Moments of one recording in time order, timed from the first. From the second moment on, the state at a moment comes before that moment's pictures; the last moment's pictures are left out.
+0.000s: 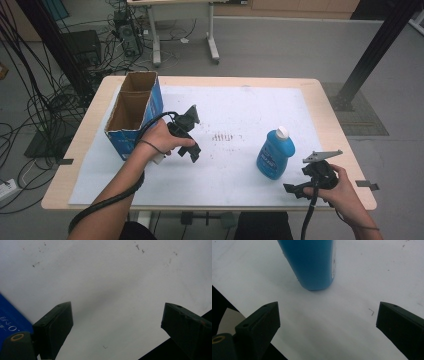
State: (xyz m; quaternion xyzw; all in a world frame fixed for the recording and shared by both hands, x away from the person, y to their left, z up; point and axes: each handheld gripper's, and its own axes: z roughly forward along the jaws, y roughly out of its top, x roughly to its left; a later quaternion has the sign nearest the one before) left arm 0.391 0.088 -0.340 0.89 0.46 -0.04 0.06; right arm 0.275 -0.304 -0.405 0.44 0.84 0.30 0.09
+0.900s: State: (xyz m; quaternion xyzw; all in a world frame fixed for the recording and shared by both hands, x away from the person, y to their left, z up) left arm 0.384 0.086 -0.340 0.89 0.46 -0.04 0.06; right arm 0.265 -0.291 -0.424 0.41 0.80 0.41 0.16
